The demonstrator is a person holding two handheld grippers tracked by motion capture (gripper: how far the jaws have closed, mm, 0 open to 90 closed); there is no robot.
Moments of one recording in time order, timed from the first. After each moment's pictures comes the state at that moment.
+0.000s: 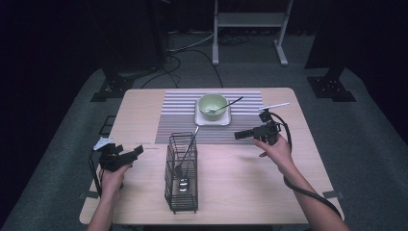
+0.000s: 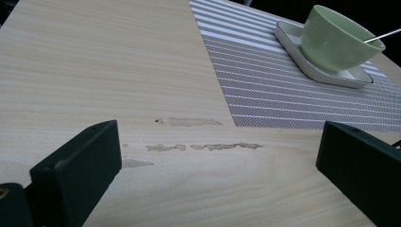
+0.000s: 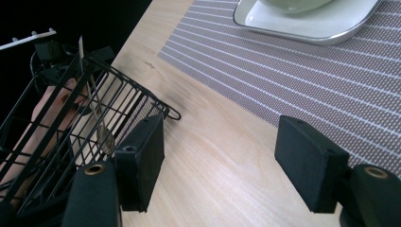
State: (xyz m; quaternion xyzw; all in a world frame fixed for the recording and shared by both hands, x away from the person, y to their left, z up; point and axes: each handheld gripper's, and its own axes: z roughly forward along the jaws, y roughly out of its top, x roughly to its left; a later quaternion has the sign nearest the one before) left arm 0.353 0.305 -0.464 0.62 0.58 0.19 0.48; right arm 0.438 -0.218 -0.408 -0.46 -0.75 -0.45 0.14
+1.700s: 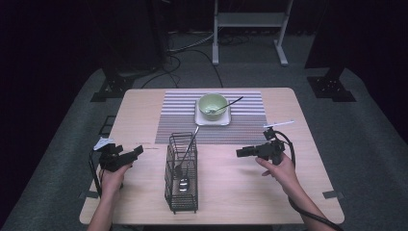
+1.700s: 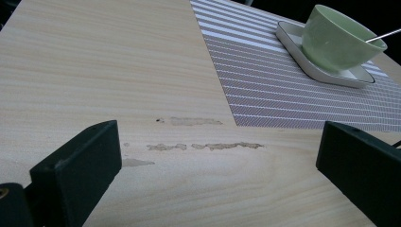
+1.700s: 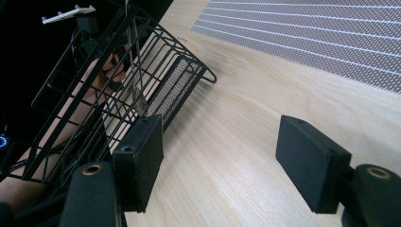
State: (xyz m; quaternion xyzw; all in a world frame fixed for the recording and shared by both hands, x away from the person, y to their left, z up) left arm 0.352 0.305 -0.463 0.62 0.59 0.19 0.48; right arm 0.385 -0.224 -0.428 -0.44 -0.74 -0.48 0.17
